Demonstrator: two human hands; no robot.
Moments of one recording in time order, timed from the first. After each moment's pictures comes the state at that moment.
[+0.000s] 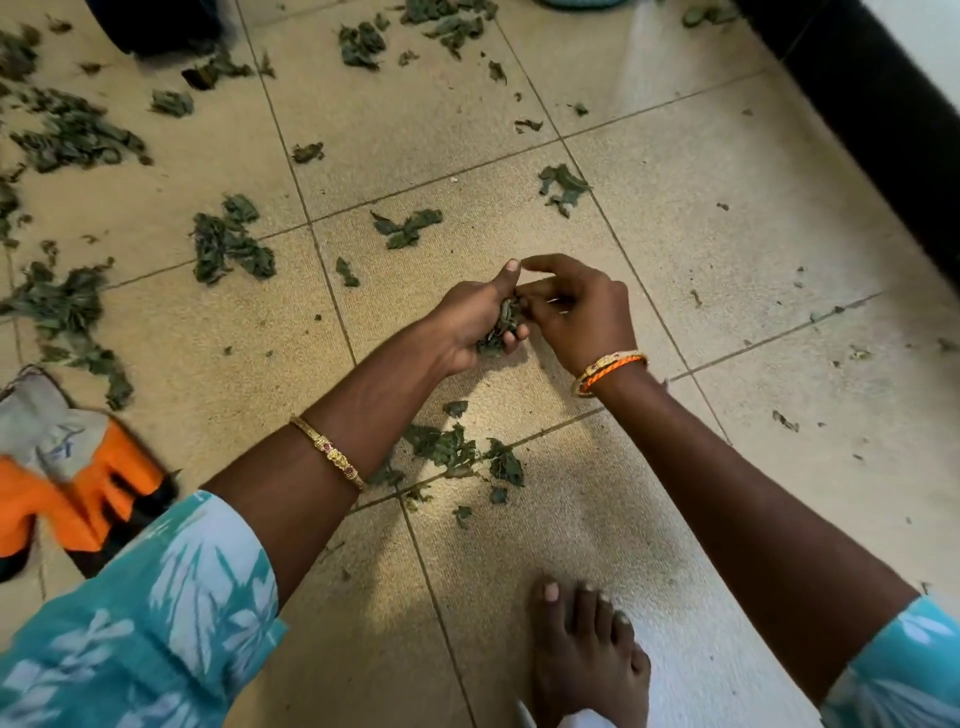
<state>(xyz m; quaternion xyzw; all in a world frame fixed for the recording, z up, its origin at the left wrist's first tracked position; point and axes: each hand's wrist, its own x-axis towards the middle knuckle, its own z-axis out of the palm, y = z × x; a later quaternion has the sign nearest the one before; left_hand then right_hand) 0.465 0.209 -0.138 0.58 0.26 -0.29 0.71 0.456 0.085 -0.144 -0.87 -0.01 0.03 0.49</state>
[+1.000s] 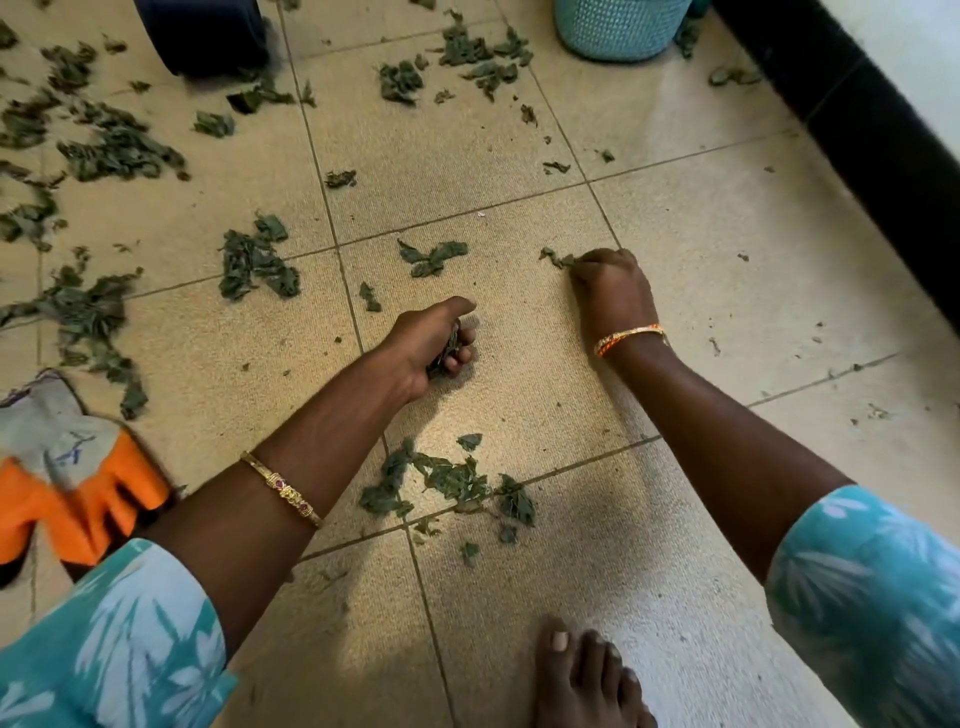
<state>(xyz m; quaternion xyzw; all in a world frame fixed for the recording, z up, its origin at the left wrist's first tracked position) 0.468 0.263 -0.148 0.59 0.35 -0.23 0.69 0.545 0.065 -0.196 -0.97 -0.15 -0.07 0.16</state>
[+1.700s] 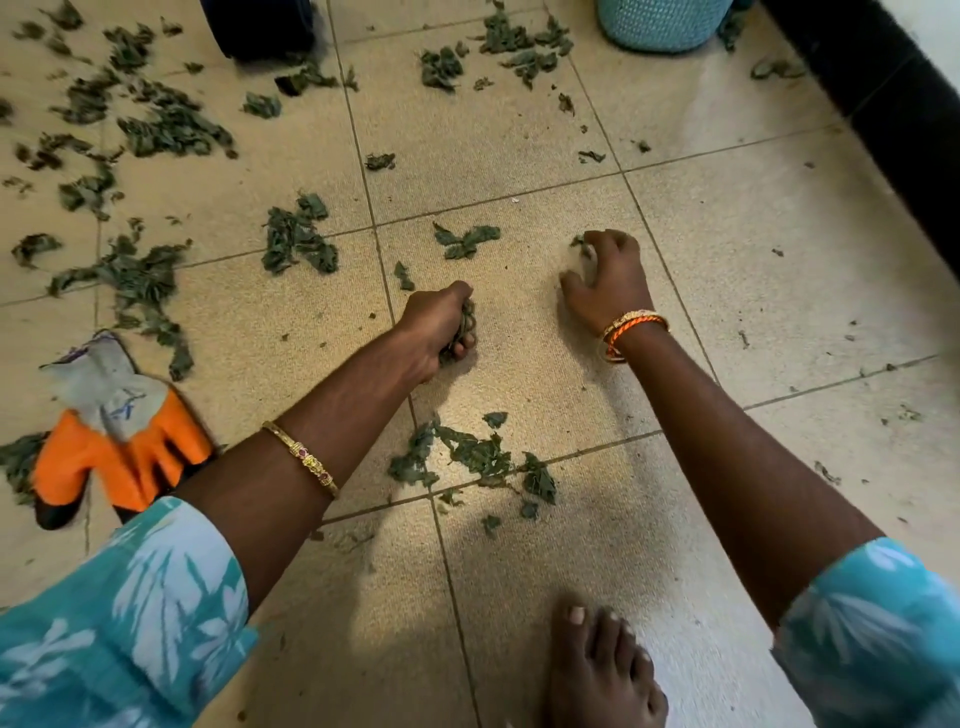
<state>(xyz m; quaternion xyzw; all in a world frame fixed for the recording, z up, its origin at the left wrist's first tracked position) 0.454 0.273 -0.138 0.63 0.36 -0.17 0.66 0.516 0.104 -0.162 -0.93 -0.03 0.06 0.36</state>
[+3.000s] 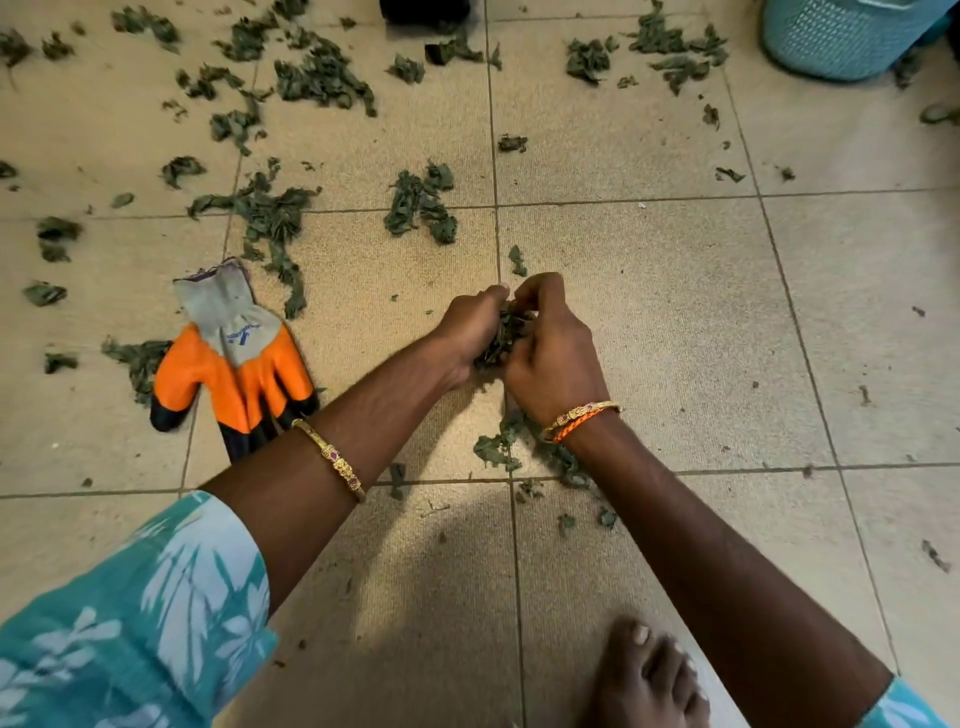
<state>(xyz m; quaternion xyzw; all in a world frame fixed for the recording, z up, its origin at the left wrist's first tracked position) 0.410 0.331 -0.144 0.59 0.37 -0.15 0.70 0.408 0.224 -0.131 -0.89 -0.21 0.07 0.41</state>
